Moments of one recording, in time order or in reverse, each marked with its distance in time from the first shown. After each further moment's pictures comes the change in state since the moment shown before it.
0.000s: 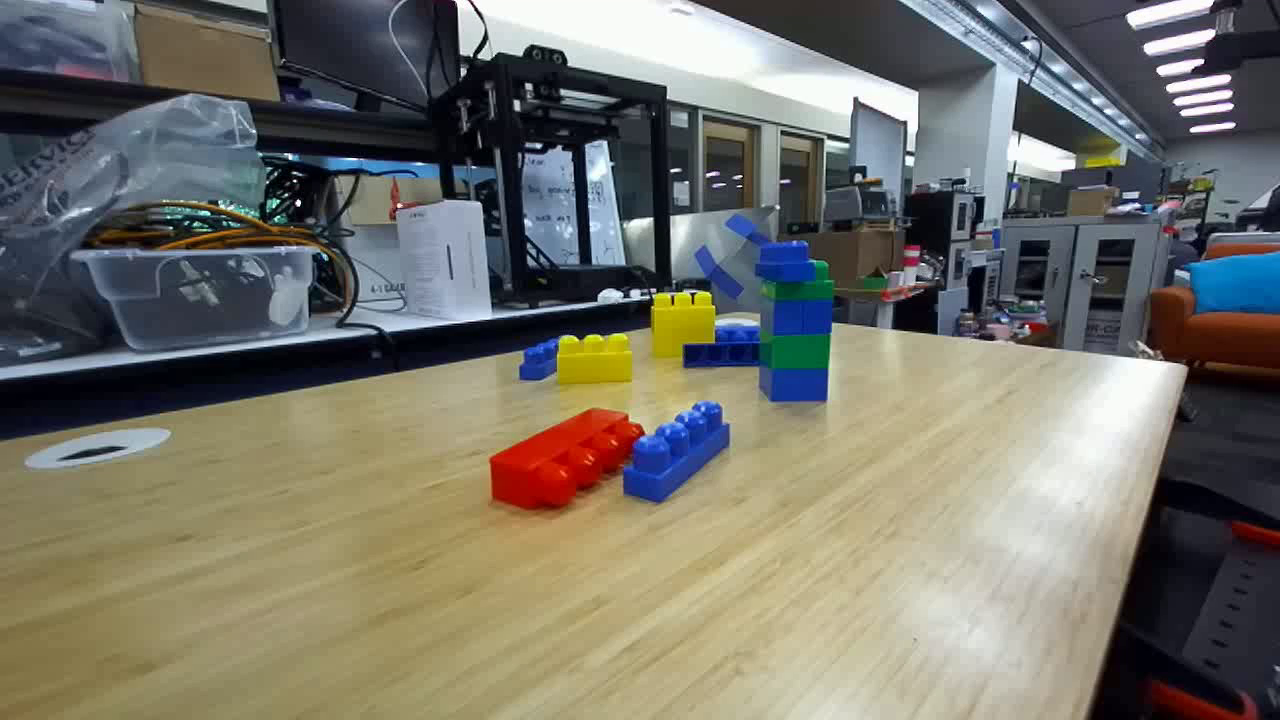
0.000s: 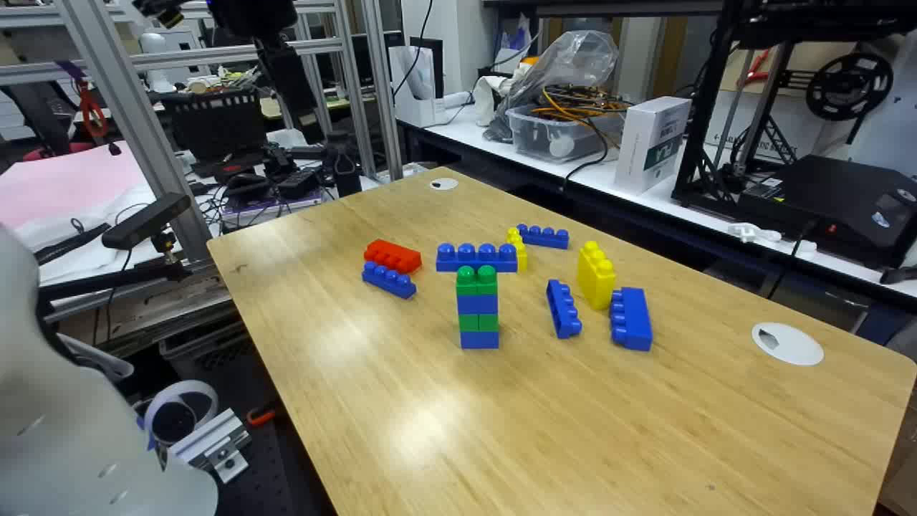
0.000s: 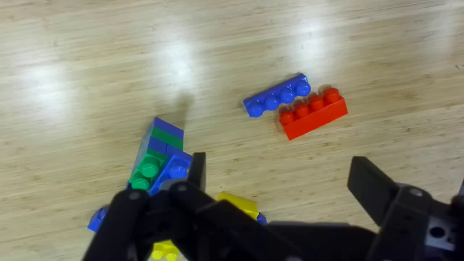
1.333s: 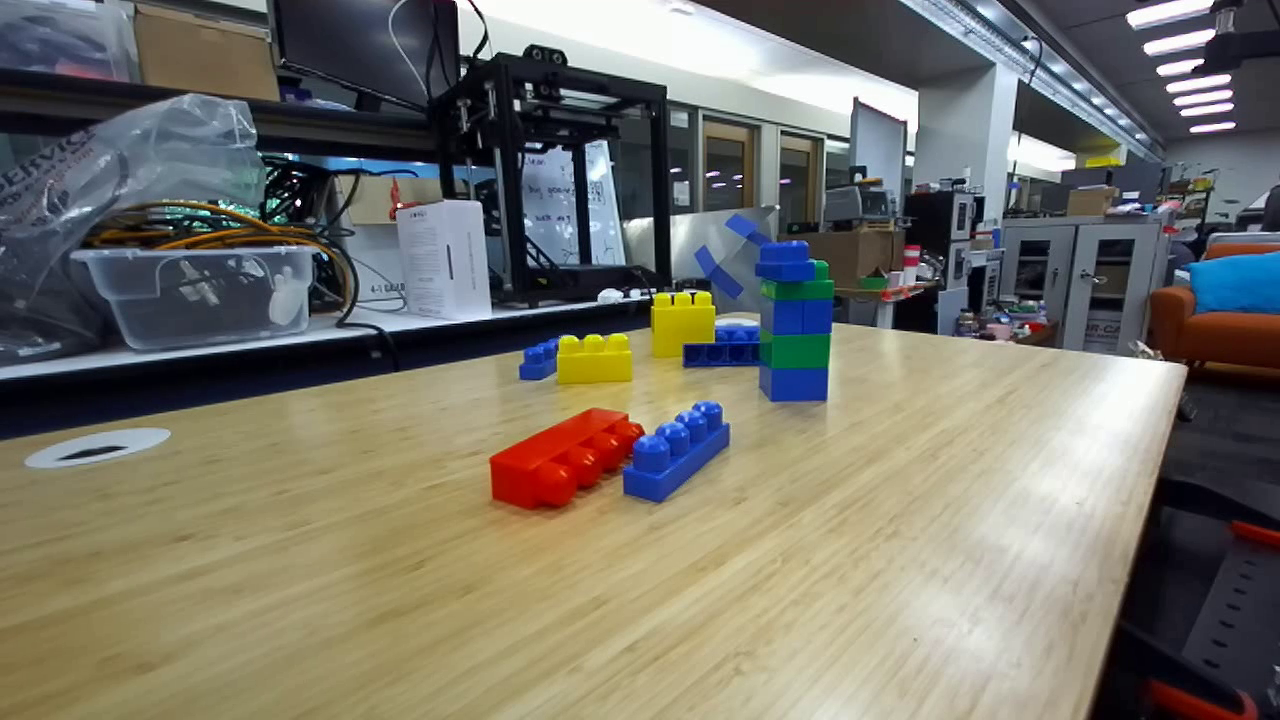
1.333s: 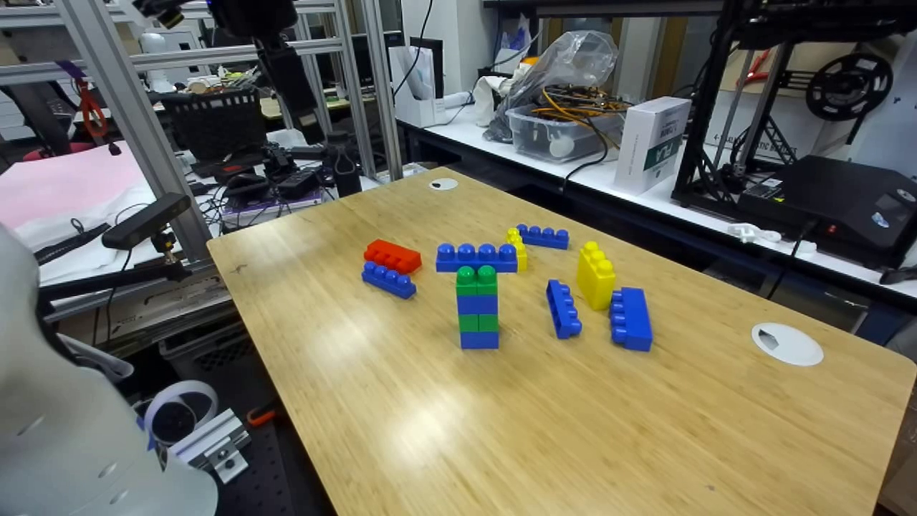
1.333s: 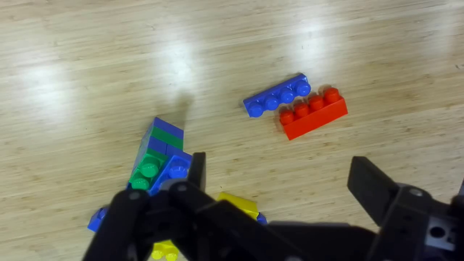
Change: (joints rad) arm 0.000 0.000 0.000 0.000 0.000 0.000 0.000
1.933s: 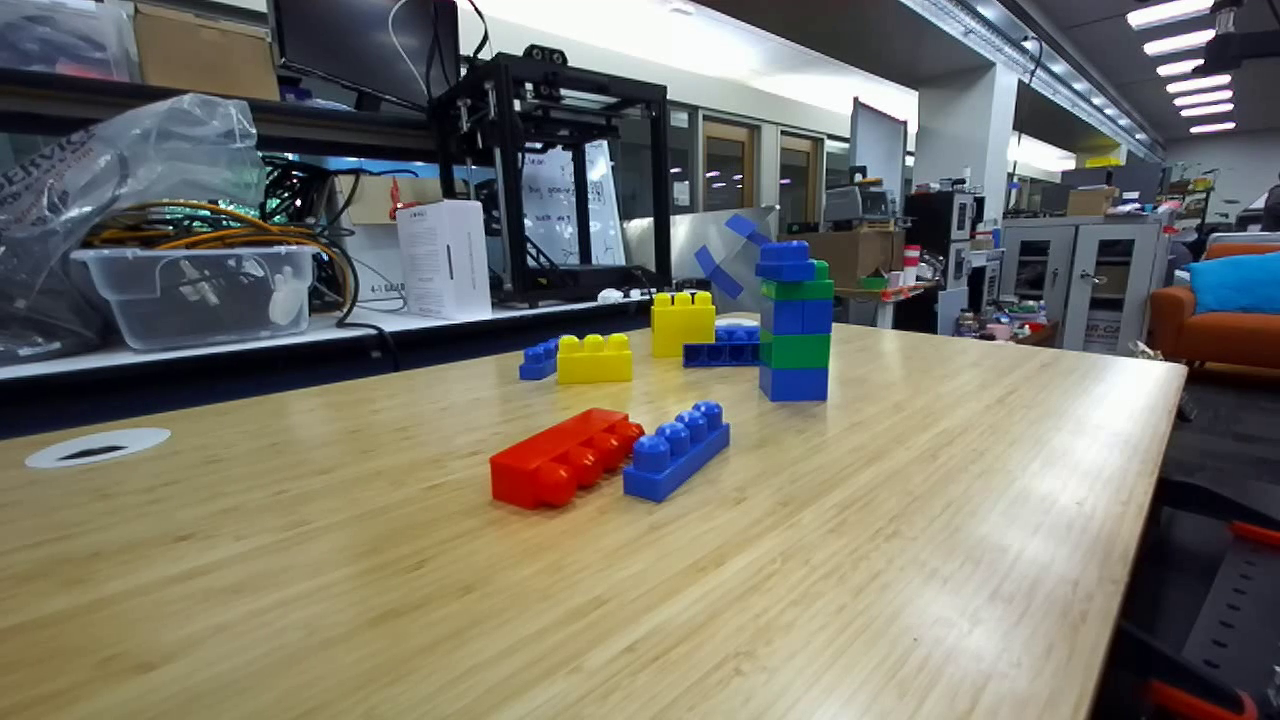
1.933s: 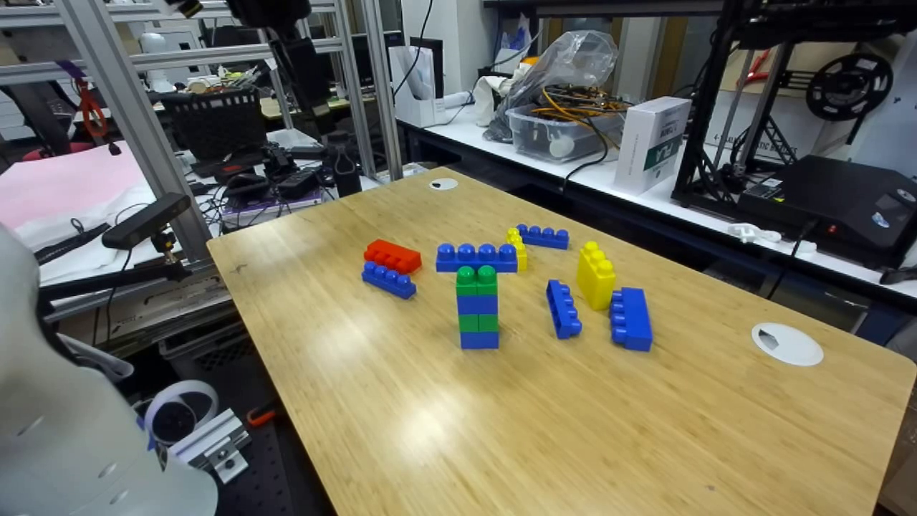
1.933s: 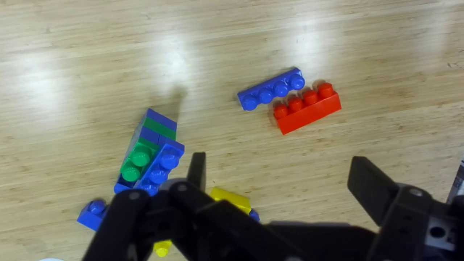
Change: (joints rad) arm 0.000 0.071 -0.005 0.057 0.000 0.005 -0.023
